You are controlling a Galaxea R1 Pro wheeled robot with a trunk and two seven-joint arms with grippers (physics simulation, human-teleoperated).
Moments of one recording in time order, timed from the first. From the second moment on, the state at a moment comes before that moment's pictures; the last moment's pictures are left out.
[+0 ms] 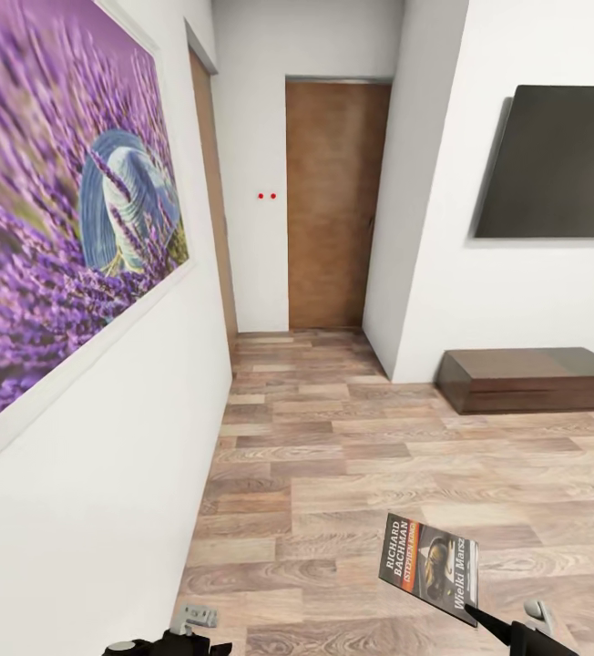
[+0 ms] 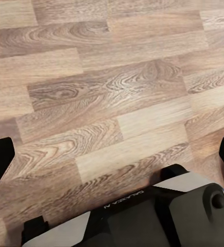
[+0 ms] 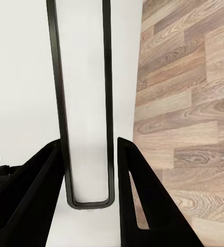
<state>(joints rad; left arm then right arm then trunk) -0.53 0.06 0.03 -0.02 -0.08 -0.07 -0.50 -0.36 -0.46 0.27 -0.23 -0.85 0.06 1.20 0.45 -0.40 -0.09</state>
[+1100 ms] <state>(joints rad) -0.53 0.06 0.03 -0.02 -0.08 -0.07 -0.50 -0.36 -0.46 0.27 -0.23 -0.85 0.06 1.20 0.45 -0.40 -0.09</state>
